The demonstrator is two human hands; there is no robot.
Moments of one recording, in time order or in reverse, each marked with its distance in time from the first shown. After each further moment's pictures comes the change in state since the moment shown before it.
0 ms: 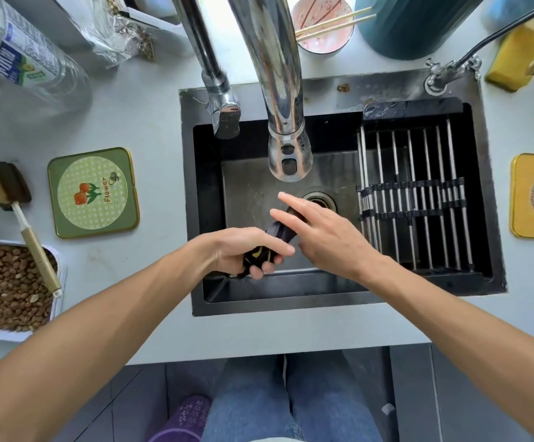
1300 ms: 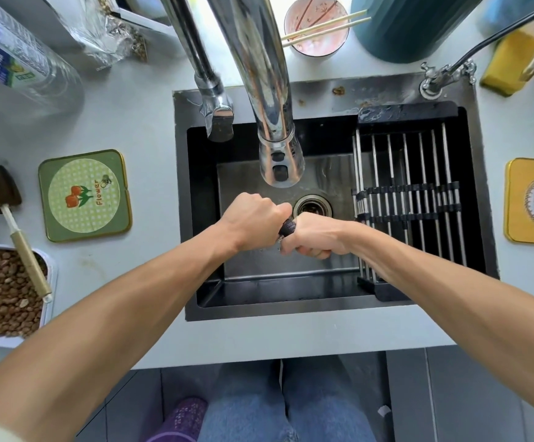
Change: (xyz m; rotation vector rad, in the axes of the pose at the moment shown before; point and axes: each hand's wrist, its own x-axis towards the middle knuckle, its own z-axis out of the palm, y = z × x) left_hand 0.033 0.031 0.002 1.798 0.838 0.583; right_hand 0.045 0.012 -0.013 0.955 -0.705 0.707
